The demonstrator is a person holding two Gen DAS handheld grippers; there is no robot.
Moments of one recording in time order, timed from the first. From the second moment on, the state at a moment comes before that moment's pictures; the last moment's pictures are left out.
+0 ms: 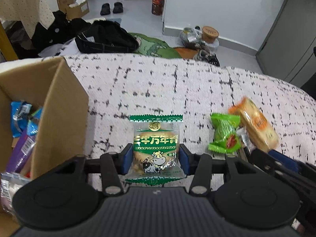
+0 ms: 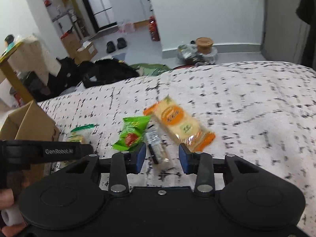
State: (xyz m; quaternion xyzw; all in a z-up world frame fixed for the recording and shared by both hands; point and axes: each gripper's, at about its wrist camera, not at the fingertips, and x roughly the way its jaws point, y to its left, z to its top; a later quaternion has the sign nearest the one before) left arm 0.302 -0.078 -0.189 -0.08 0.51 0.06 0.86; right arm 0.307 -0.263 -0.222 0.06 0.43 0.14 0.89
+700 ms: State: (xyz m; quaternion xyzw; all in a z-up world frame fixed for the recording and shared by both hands) left arm 0.300 -0.089 -0.198 -0.05 0.52 0.06 0.85; right arm 0.286 -0.262 -0.214 0.06 0.45 0.12 0.88
